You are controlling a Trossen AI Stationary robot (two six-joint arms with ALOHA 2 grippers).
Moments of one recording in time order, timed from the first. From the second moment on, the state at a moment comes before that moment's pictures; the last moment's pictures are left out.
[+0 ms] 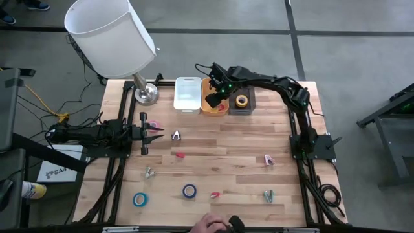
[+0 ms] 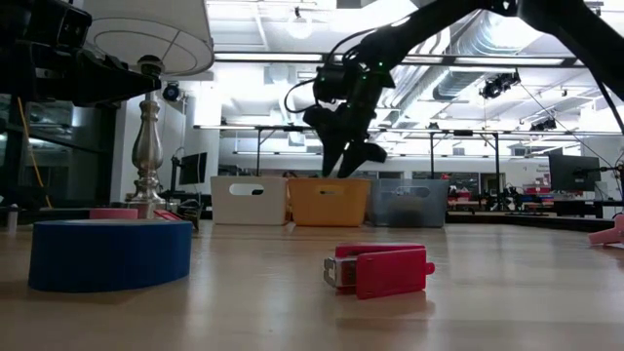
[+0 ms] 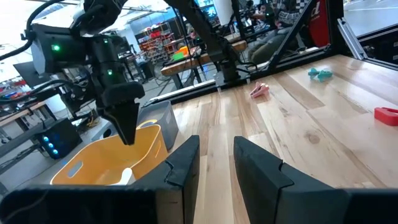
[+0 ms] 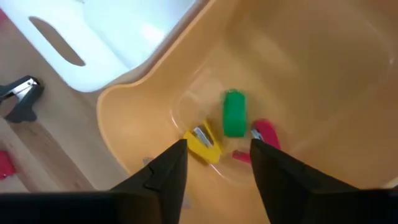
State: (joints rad) left arm -0.07 0.02 0.04 0.00 -0.17 0.34; right arm -0.54 2.09 1.75 -0.84 -0.21 0.34
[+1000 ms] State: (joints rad) left arm -0.07 0.02 0.04 0.00 -0.17 0.34; right arm -0.25 1.88 1.75 -1.07 0.01 -0.03
